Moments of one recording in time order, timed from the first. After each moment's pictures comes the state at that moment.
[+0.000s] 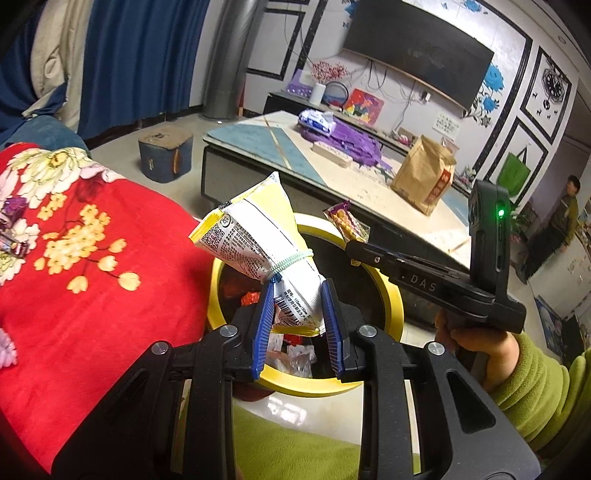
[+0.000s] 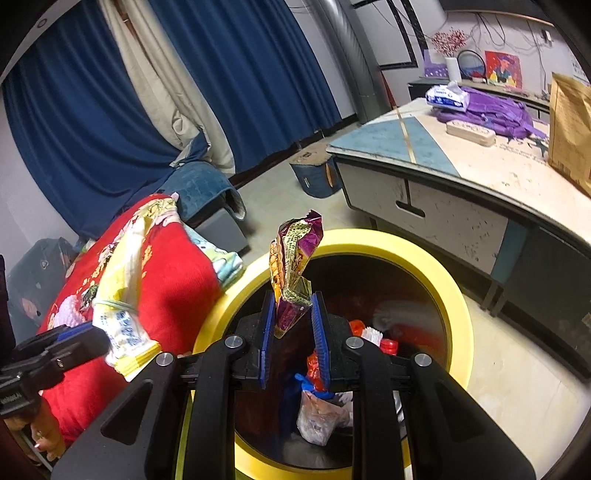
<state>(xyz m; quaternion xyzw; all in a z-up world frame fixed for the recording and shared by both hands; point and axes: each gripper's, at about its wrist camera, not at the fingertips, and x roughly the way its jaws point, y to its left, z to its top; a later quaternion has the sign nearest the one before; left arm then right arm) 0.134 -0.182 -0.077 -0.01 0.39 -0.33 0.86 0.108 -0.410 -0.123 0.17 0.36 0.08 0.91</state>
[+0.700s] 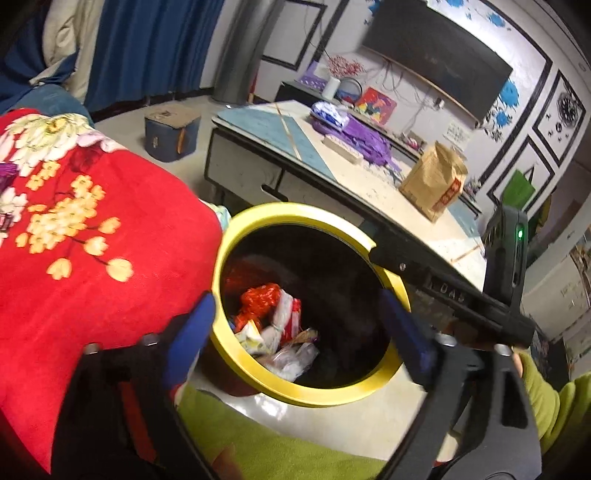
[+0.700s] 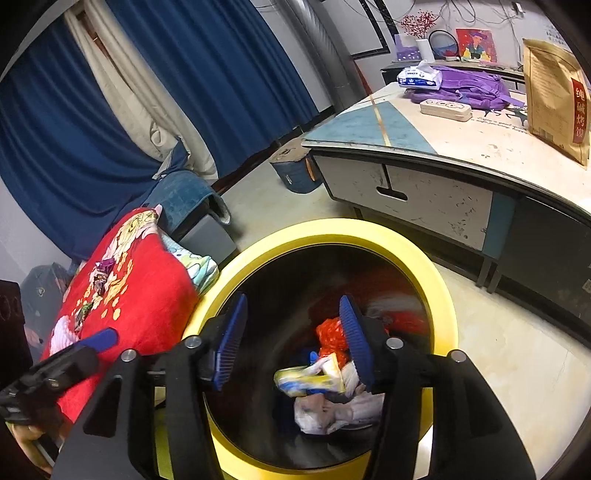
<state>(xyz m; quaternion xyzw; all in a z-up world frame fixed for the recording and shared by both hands) 0.152 -0.170 -0.089 -0.06 0.41 -0.31 0.86 0.107 -0.430 -0.136 0.21 0.37 0.05 0.90</state>
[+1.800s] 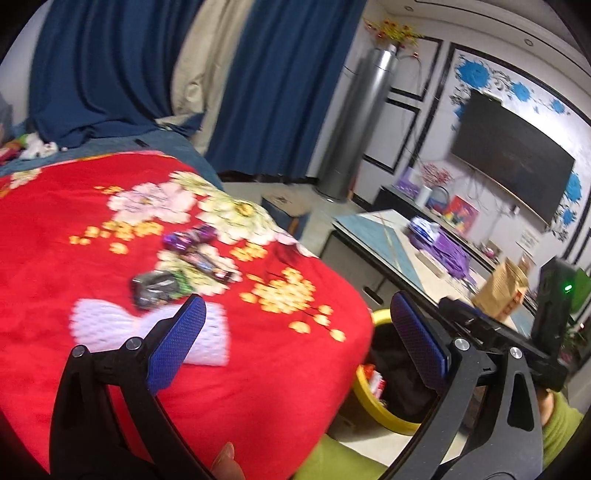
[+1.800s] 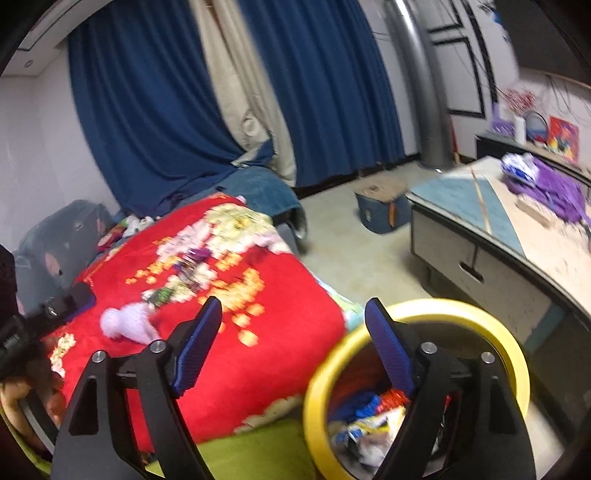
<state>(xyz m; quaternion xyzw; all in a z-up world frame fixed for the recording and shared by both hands) 0.102 -0.006 -0.008 -0.13 0.27 -0.10 0.95 0.123 -0.284 -0.036 0.08 0.30 0.19 0.93</state>
